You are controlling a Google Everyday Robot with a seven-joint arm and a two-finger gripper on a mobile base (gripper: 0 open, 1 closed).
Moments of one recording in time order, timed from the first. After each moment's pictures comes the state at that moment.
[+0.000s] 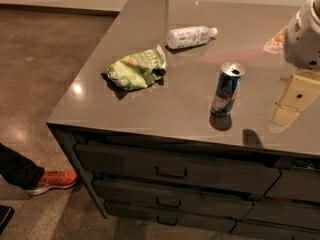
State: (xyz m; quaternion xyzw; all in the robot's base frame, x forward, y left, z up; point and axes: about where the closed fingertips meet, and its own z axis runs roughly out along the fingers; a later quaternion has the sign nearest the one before) arm 0.438 -0.217 0.976 -0.60 0.78 -0.03 0.16
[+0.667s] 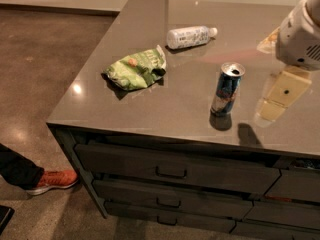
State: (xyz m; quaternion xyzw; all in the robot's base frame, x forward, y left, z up) arm 0.453 -0.209 0.971 -0.59 0.79 -0.01 0.18
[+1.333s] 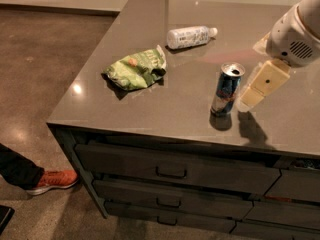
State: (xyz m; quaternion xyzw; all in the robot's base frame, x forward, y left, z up) arm 0.497 -0.206 0.956 -0.52 0.82 0.05 0.23
